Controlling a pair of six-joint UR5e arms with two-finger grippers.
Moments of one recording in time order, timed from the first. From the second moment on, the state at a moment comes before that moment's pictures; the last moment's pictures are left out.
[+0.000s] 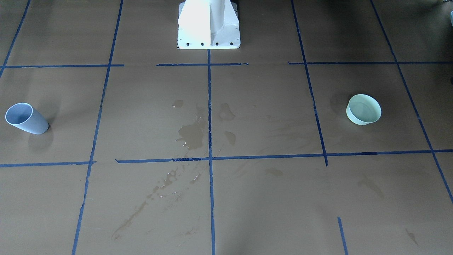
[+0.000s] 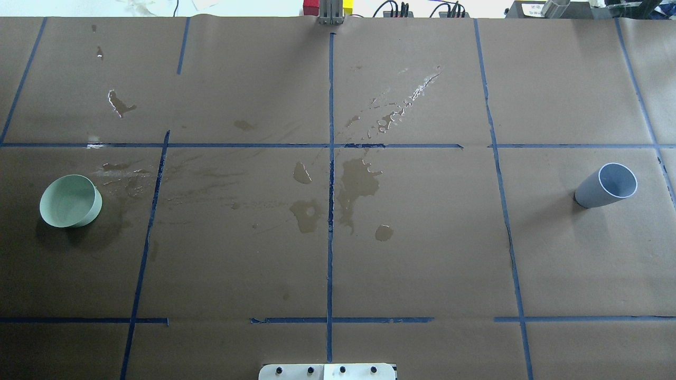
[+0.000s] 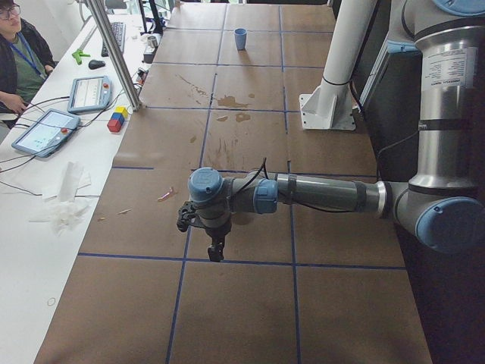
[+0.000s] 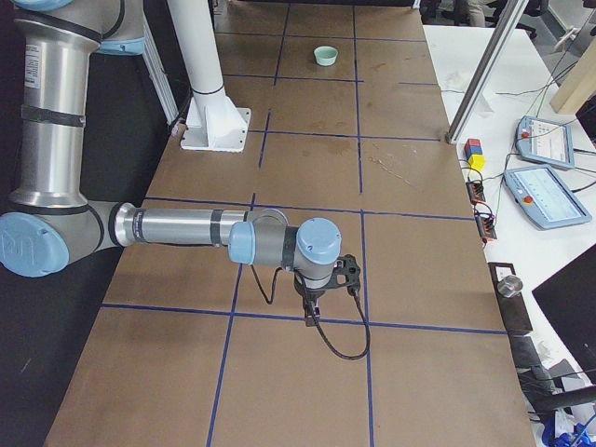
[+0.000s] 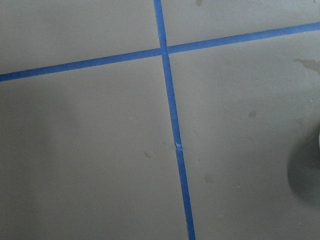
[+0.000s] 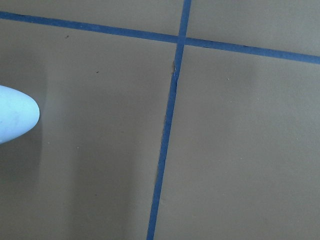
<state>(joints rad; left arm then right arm) -1.49 -1.50 -1.71 -1.49 -2.32 0.10 1.57 -1.72 1.74 -1.64 2.36 -0.18</state>
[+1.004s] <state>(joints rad) -1.48 -1.49 -1.79 -1.52 -2.32 0.09 1.56 -1.70 1.76 -1.64 2.36 -0.18</state>
